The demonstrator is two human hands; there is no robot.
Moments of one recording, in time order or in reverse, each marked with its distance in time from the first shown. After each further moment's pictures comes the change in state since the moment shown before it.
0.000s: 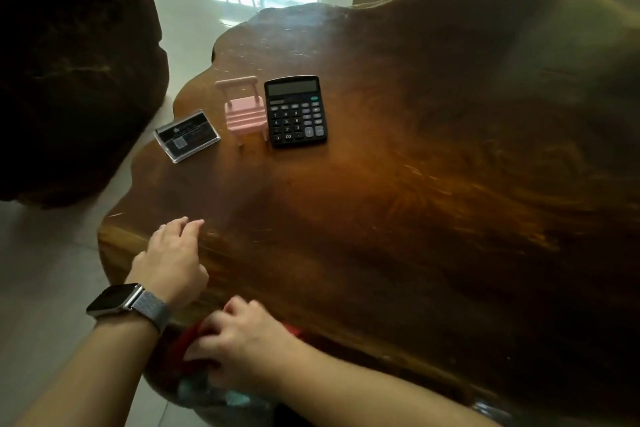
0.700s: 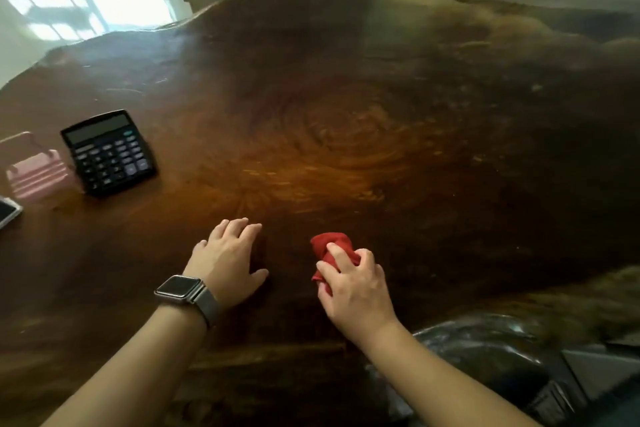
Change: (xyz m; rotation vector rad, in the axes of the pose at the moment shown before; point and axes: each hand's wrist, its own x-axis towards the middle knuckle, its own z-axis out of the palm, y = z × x) left_hand -0.037 0.261 0.044 0.200 -0.032 0.738; right_hand -0.283 0.093 -0.063 -0.423 0.413 1.079
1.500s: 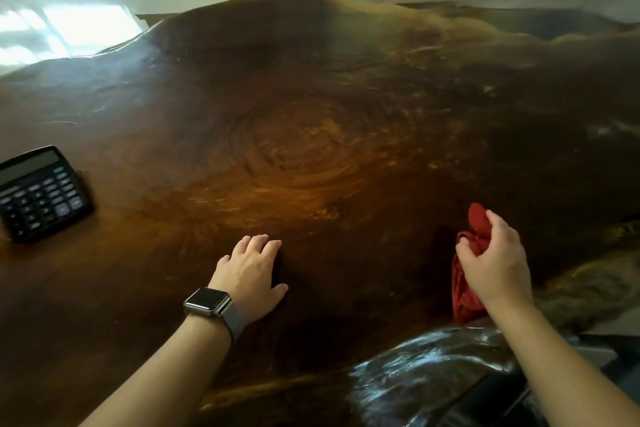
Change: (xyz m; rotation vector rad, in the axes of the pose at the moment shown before) left_hand 0.052 0.095 0.020 0.010 -0.013 0.130; right_hand -0.034 0.250 -0.067 0.294 0.294 0.808
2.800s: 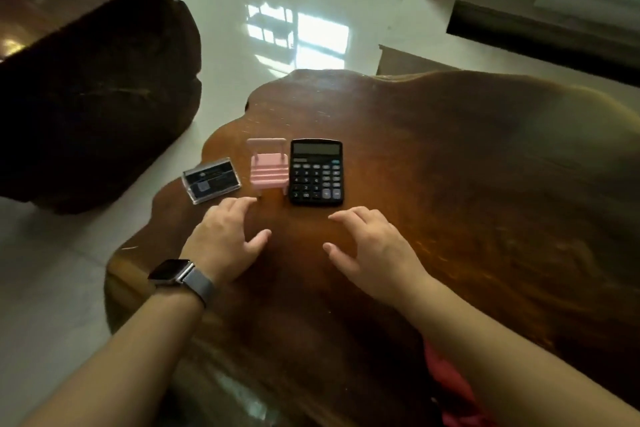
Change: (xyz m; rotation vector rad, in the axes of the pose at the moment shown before) left_hand -0.166 -0.309 -0.069 -0.326 0.521 -0.668; right_hand -0.193 -0.460 0.143 -0.006 -0.579 -1.327
